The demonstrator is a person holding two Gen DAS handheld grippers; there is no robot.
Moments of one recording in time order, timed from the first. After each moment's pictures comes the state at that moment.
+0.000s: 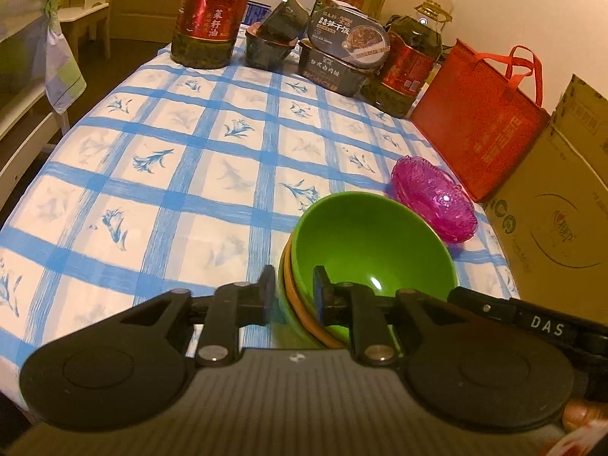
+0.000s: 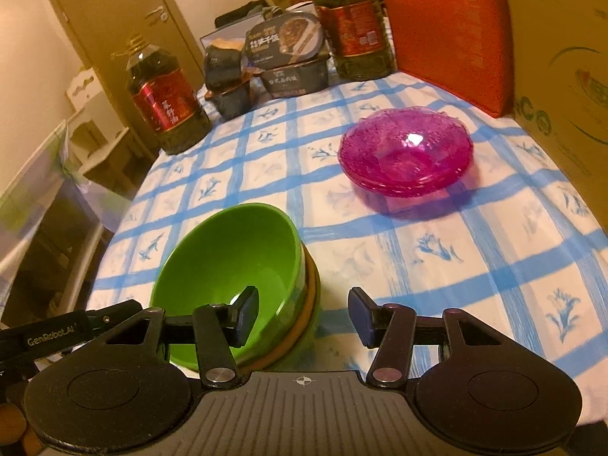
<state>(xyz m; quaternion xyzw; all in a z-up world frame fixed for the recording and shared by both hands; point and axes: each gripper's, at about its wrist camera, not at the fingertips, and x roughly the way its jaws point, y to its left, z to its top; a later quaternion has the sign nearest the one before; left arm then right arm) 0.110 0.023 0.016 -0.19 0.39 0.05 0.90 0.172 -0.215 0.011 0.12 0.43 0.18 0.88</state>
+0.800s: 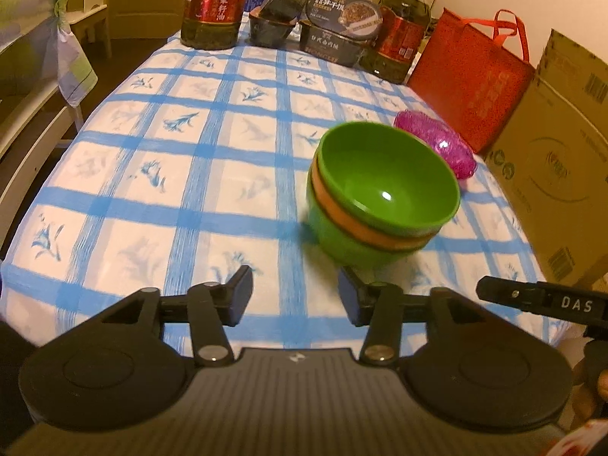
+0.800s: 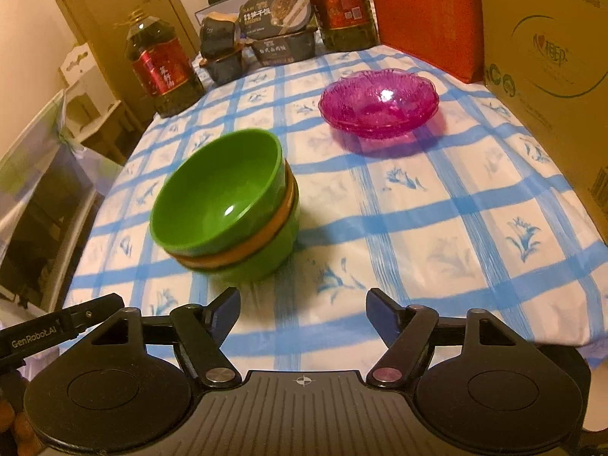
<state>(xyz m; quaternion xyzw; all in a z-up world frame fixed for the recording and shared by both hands) 0.029 0.019 0.005 -0.15 0.42 0.04 0.89 0.095 -0.232 0.003 0.09 0.46 0.17 0.87</state>
